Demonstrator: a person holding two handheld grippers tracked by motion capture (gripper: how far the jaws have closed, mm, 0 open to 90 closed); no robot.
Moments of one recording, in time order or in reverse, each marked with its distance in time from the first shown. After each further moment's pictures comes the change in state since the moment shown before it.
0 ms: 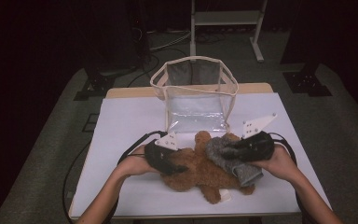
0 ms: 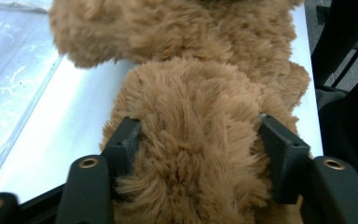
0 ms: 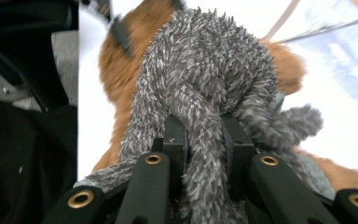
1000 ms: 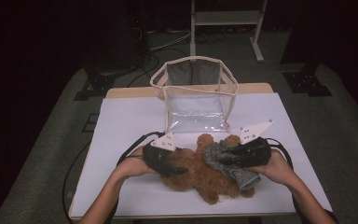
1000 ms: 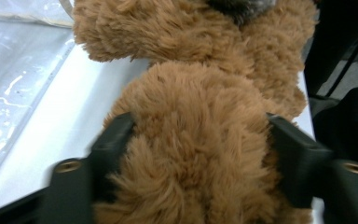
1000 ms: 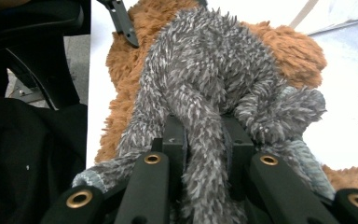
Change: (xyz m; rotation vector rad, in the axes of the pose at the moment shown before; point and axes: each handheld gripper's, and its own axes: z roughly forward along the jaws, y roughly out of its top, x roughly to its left) left arm 0.000 -0.006 -0.002 -0.051 0.003 -0.001; right arm 0.009 -0.016 0.014 -0.011 0.050 -0.002
